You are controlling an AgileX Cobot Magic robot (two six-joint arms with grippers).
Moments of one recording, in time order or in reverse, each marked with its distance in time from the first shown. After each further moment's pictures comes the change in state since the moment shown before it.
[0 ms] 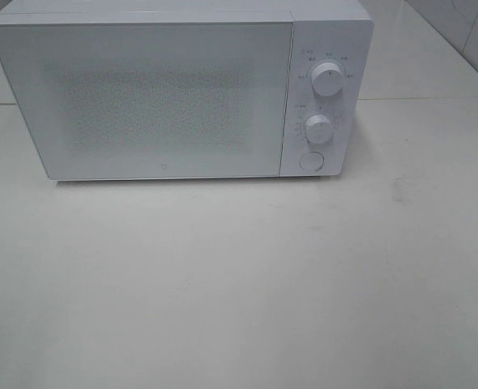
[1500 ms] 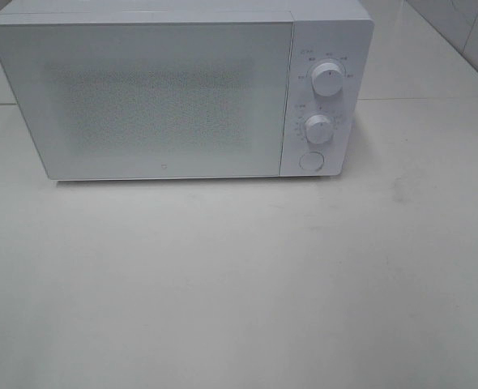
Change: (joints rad) left arm 0.000 0.000 0.000 0.000 -0.001 0.000; right arm 0.000 0.256 -0.016 0.067 -0.221 0.004
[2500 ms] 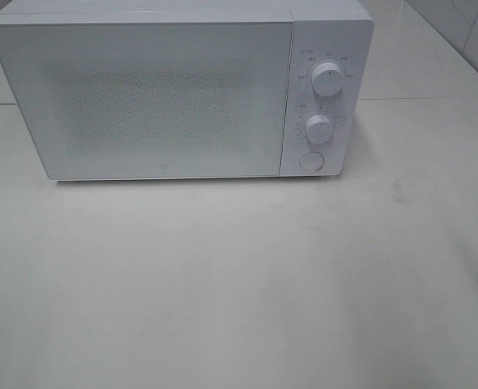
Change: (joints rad) left arm 0.000 0.000 0.000 -0.001 -0.001 0.000; right arm 0.000 0.528 0.118 0.020 -0.675 0.000
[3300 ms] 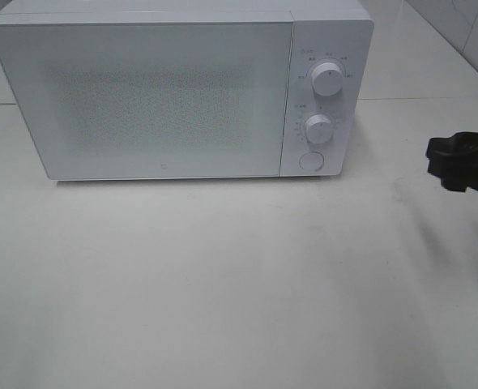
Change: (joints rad) left arm 0.000 0.000 0.000 0.000 -0.001 0.000; right arm 0.098 0.509 0.101 0.104 -0.670 -0.046
